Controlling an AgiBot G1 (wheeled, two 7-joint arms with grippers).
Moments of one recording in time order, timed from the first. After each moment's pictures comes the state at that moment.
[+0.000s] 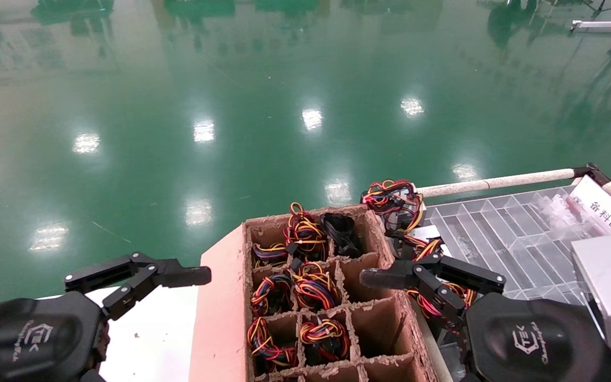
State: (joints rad) left arm -1.08 0.60 0.32 -1.27 0.70 1.48 -0.17; right arm 1.08 -0.61 -0.28 1.28 -0.73 -1.50 0.19
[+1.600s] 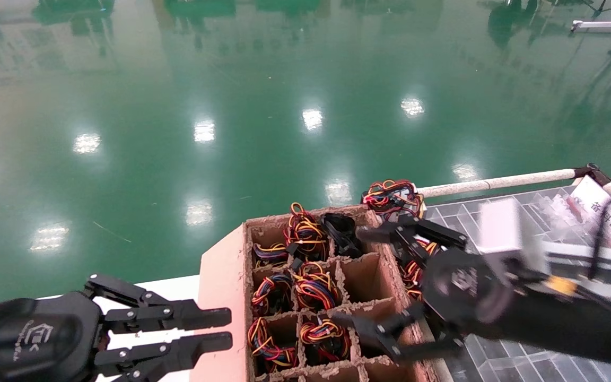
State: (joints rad) left arm -1.08 0.60 0.32 -1.27 0.70 1.48 -0.16; right arm 1.16 -0.70 -0.35 1.27 -1.00 -1.27 0.19
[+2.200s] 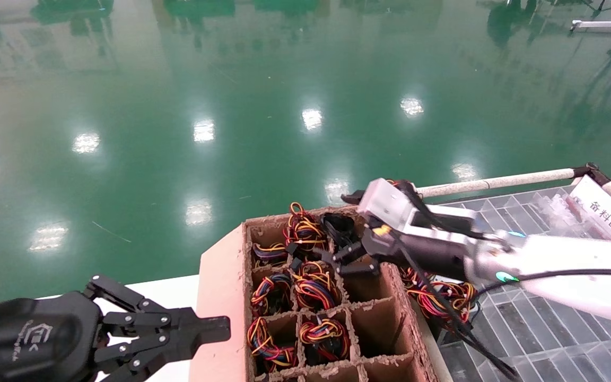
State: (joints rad) left arm -1.09 0.60 0.32 -1.27 0.70 1.48 -0.16; right arm 1.32 -0.95 -0.54 1.13 -1.49 -0.94 0.23
